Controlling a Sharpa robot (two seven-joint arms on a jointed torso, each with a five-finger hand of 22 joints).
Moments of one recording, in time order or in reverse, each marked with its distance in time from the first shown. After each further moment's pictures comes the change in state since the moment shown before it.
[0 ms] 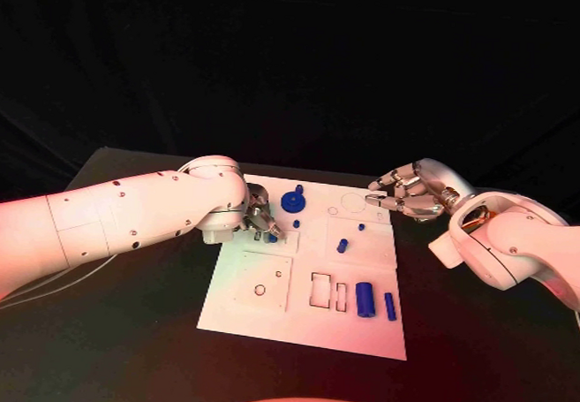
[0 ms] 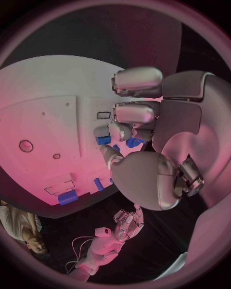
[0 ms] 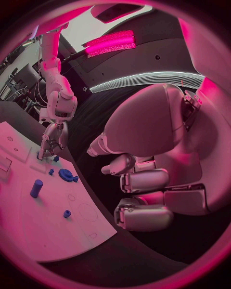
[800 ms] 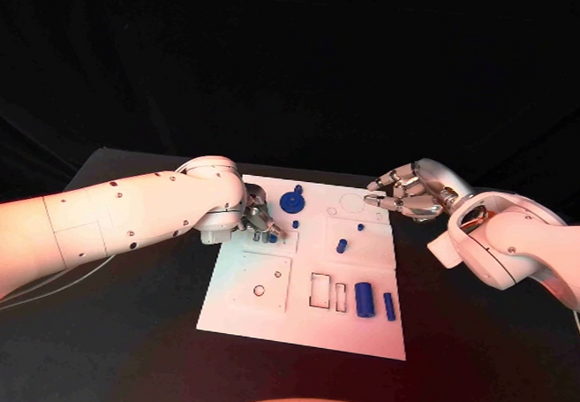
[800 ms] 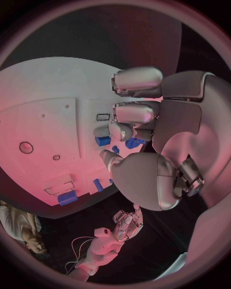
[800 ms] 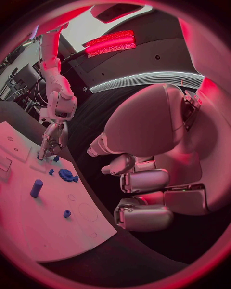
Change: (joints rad) left arm 0.000 -0.004 0.001 -0.001 0.000 -0.001 0.000; left_hand -0.033 -0.002 -0.159 0.068 0.000 0.003 -0.003 0.000 0.005 0.000 0.000 0.011 0.008 0.000 0.000 -0.004 0.001 0.002 0.004 0.004 0.000 0.005; right arm 0.000 0.000 0.000 0.000 0.000 0.000 0.000; right_hand 0.000 0.000 -0.003 0.003 0.000 0.000 0.000 0.000 -0.001 0.000 0.000 -0.004 -0.001 0.000 0.000 0.000 0.000 0.000 0.000 0.000 -0.004 0.000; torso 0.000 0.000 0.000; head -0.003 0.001
